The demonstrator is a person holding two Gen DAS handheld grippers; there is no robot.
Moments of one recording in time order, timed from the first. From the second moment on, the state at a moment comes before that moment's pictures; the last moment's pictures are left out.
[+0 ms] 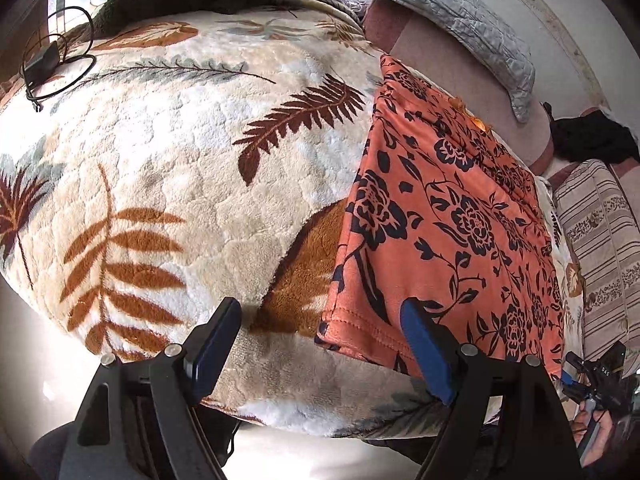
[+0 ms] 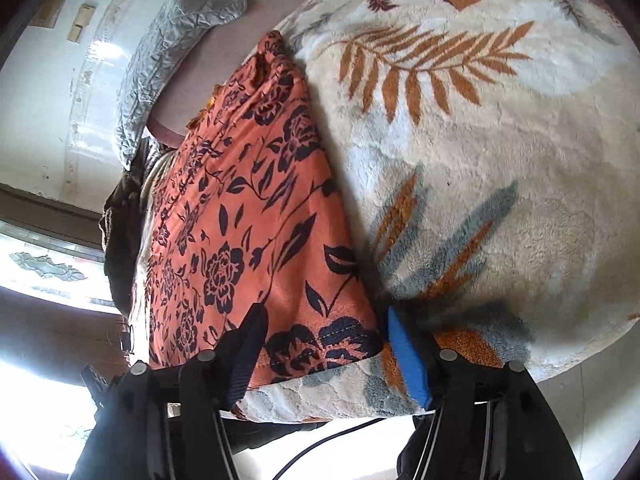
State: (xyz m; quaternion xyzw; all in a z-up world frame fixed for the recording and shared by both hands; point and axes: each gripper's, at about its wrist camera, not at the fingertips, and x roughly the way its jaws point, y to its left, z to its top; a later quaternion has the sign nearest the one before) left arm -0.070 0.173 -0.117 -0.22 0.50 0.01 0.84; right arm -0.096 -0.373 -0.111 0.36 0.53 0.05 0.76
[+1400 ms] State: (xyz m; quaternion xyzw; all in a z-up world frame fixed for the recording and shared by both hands) left arm -0.053 0.155 -0.093 -0.20 0.48 0.00 0.86; right arm -0.078 -0.374 -0.093 0.36 0.51 0.13 0.77
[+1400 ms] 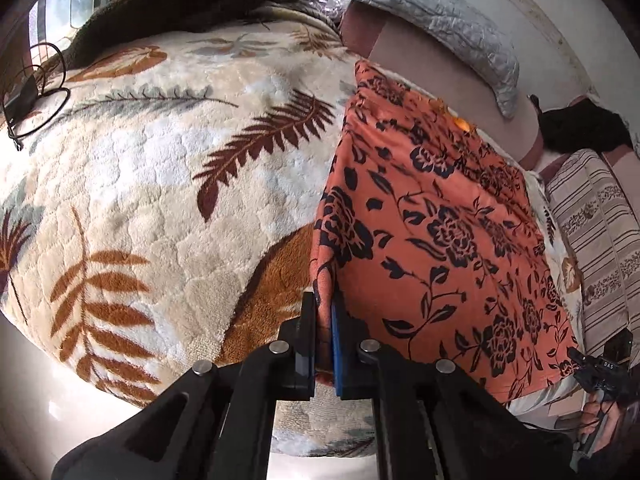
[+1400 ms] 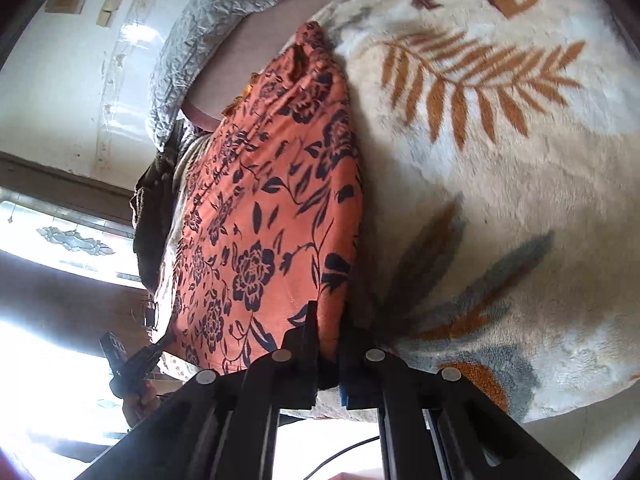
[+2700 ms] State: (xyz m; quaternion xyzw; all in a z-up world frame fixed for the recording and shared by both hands) left arm 0.195 0.191 -0.078 -0.25 0.42 0.02 0.87; right arm 0.144 -0.413 -0.078 0.41 0.40 0.07 0.82
